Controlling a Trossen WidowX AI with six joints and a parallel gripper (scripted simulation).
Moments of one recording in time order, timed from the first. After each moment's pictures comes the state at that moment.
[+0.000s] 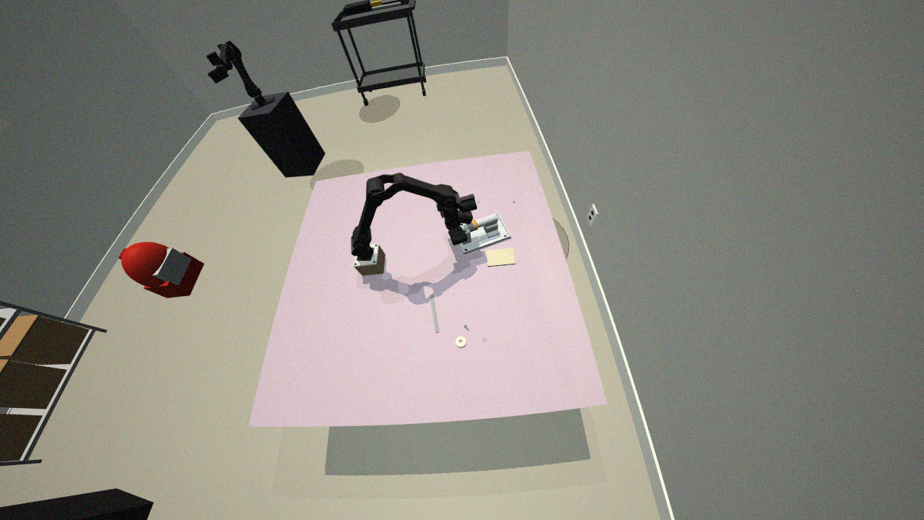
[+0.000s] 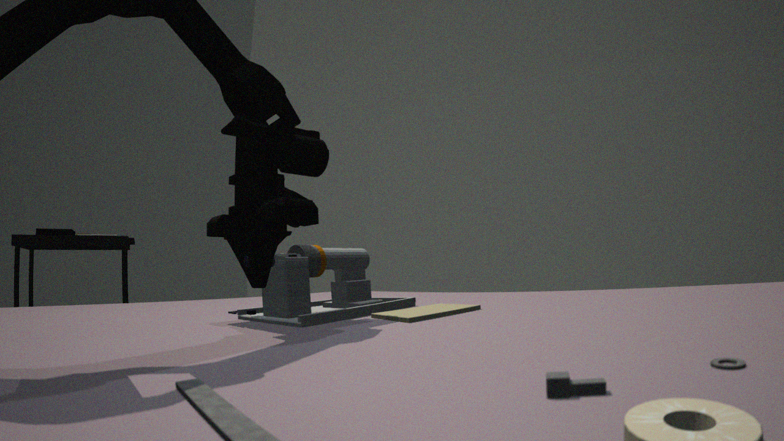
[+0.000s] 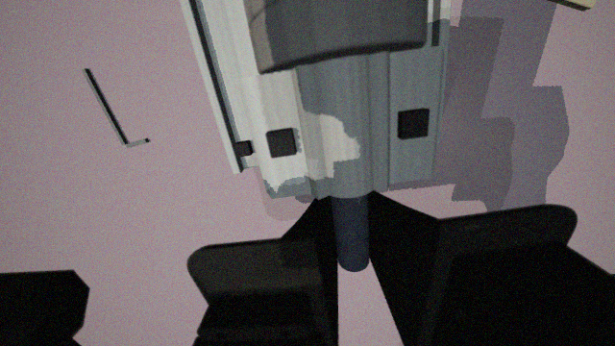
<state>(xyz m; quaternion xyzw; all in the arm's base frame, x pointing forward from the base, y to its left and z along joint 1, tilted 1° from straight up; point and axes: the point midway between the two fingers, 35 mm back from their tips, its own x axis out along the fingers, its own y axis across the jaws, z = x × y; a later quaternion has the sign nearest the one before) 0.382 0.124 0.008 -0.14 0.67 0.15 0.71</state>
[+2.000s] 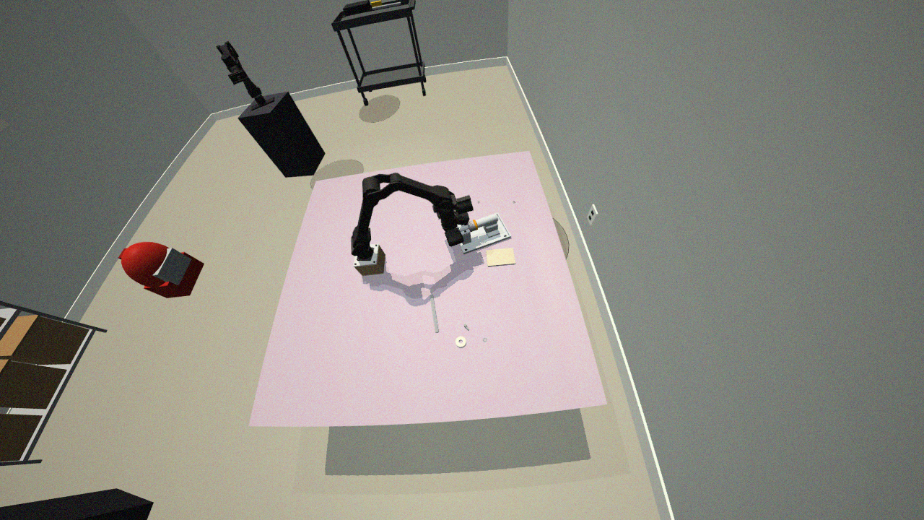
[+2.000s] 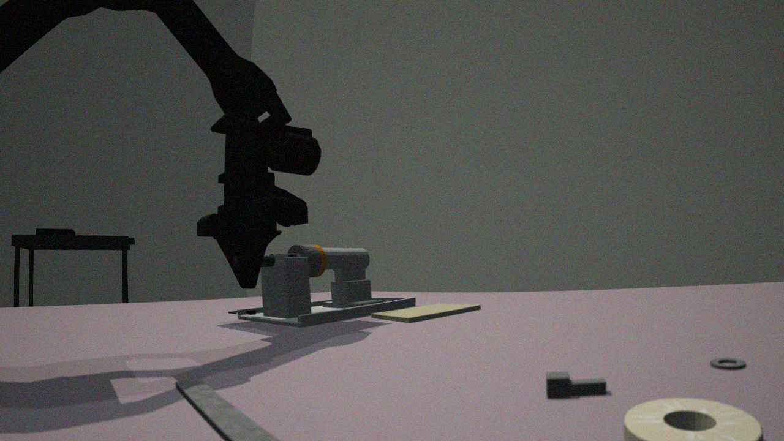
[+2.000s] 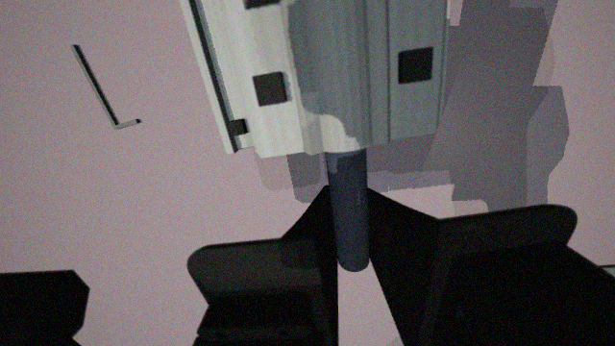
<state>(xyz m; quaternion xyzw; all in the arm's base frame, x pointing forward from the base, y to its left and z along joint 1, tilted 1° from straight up) 0.367 0.118 0.007 -0.14 0.67 0.14 0.71</state>
